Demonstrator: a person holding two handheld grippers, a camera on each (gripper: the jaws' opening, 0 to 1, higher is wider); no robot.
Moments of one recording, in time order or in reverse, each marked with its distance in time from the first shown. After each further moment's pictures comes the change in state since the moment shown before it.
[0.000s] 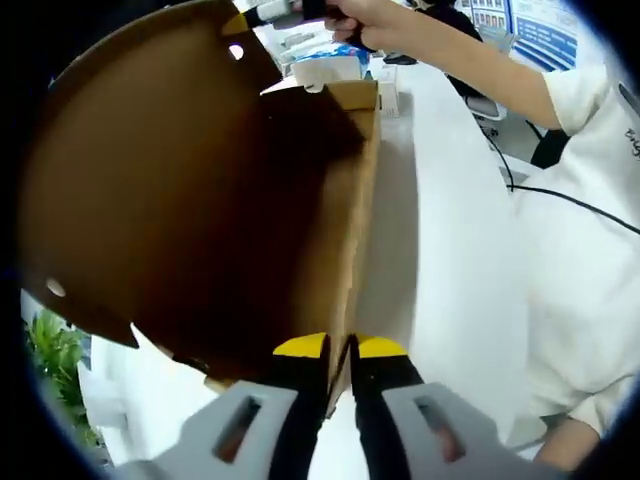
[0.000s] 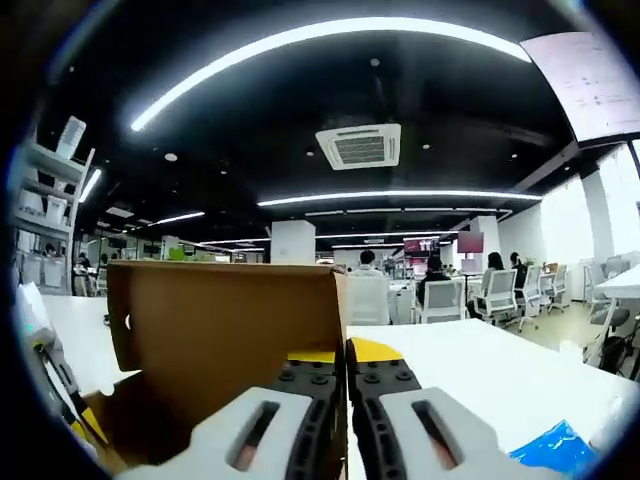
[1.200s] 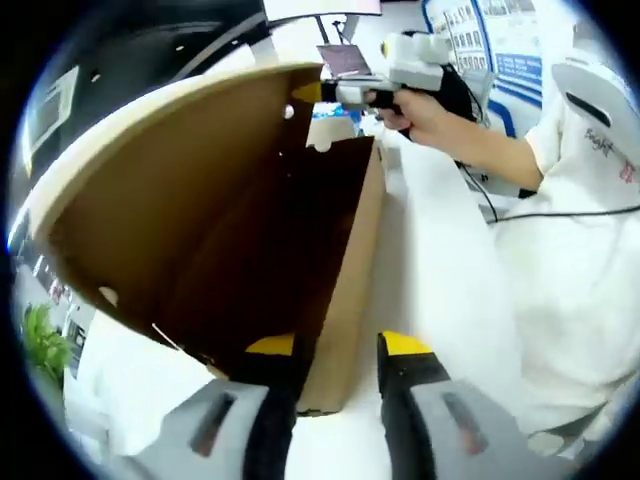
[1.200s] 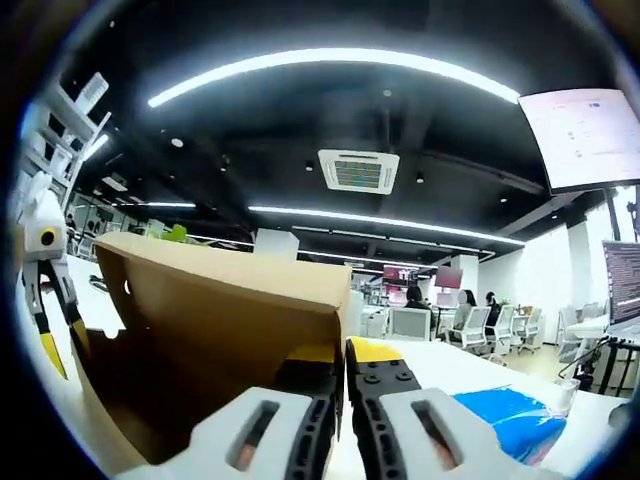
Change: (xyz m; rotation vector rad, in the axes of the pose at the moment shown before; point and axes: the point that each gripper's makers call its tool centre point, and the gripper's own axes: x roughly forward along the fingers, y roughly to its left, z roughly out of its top) left arm -0.019 -0.003 0.018 -0.055 -0.354 -0.012; right arm -0.065 0.006 -0.026 -0.151 -0.077 -0.074
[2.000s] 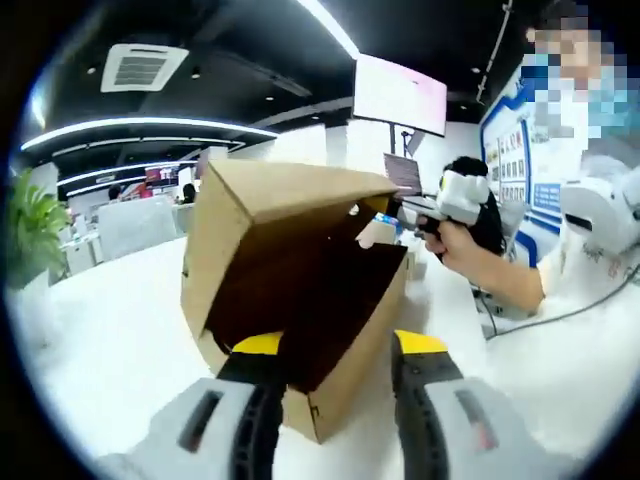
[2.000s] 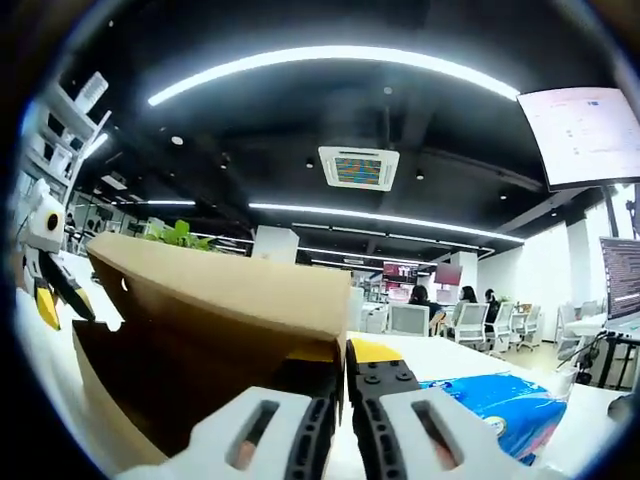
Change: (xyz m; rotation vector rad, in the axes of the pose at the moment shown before) left arm -0.040 0.012 0.012 -0.305 -0.421 0.078; right arm -0.012 0.007 -0.008 -0.007 0.009 -0.011
